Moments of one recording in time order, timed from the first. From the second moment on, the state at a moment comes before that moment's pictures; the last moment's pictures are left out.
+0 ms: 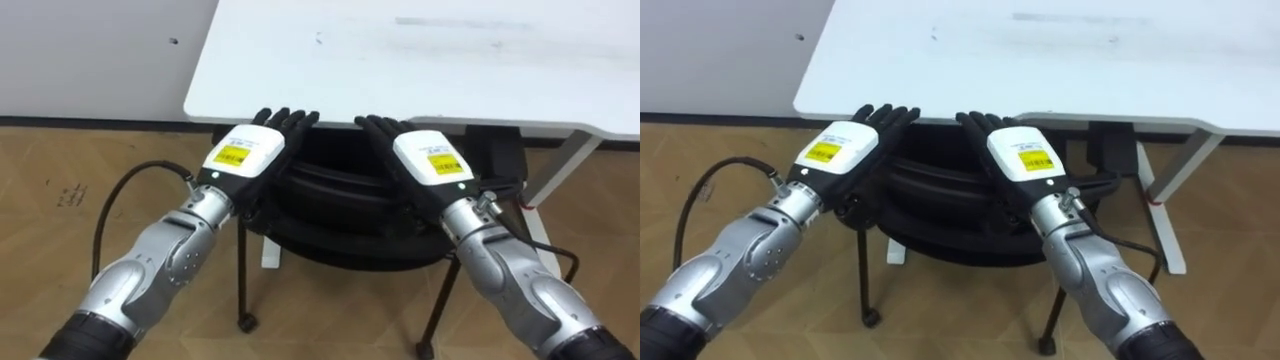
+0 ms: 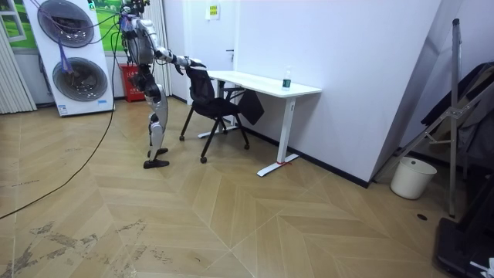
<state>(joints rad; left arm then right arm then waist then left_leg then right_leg) -0.28 0.44 -0.39 0.31 0.86 -0.19 0.07 -0.23 -0.45 0.43 0.32 -0.81 -0.15 -0.19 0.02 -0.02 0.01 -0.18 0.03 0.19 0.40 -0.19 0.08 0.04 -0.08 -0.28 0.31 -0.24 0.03</state>
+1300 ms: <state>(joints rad) 0.12 0.60 0.65 -0.01 0.64 -0.20 0.75 0.12 -0.69 -0.75 -0.02 -0.32 -0.24 -0.80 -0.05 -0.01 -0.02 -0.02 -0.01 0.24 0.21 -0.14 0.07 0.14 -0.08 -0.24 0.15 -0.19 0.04</state>
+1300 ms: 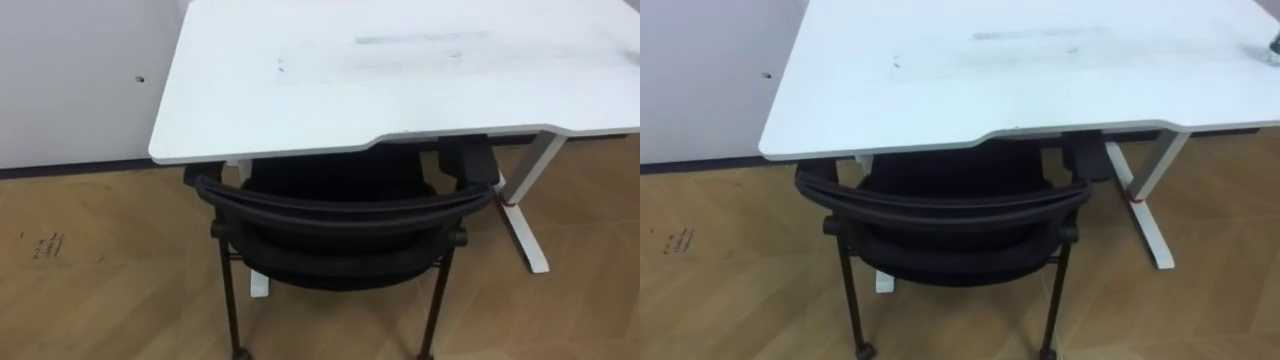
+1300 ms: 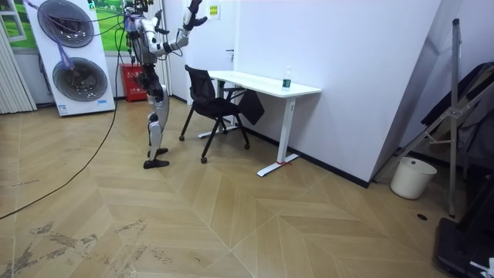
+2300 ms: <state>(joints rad) 0.34 0.17 0.16 1.07 -0.18 0.03 0.16 0.23 -0.20 -0.20 1.20 0.58 0.02 -0.09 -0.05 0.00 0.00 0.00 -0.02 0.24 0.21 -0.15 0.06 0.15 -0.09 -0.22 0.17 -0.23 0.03</state>
